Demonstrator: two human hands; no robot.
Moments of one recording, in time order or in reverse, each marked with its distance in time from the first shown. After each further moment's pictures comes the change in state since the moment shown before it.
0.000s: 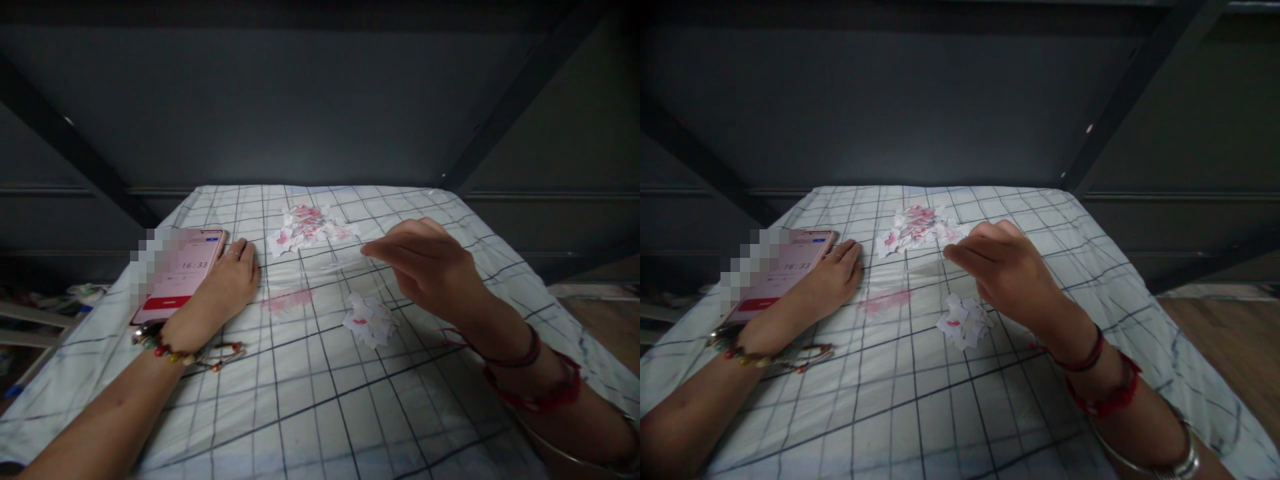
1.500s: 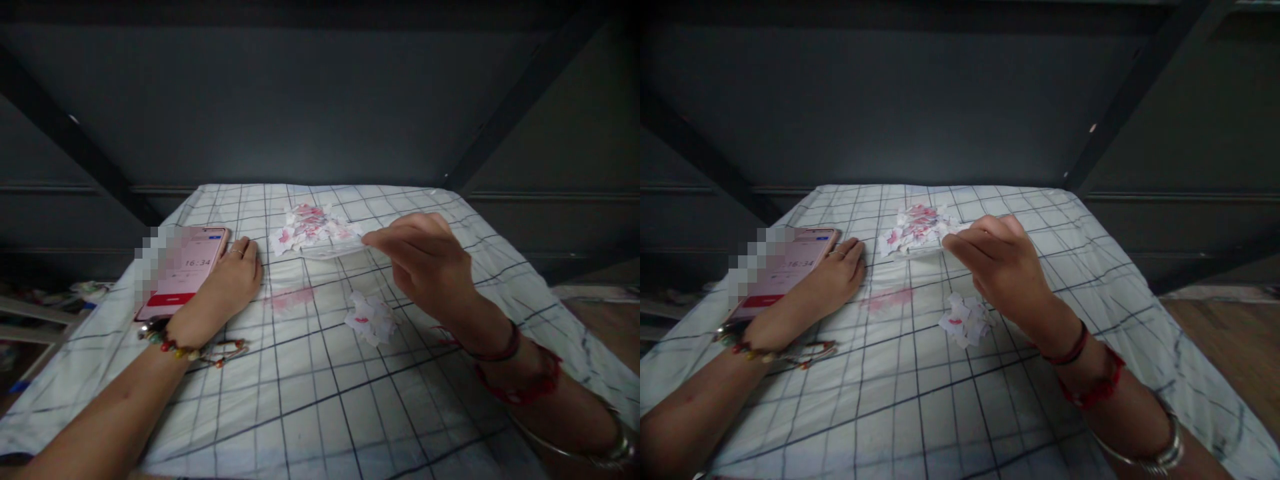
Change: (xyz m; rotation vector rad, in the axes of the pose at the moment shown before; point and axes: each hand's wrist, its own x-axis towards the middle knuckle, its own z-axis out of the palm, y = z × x) left_hand -0.001 0.004 -0.001 0.068 0.010 0.017; right_hand 0.004 -0.006 0.007 -0.023 0.181 0.021
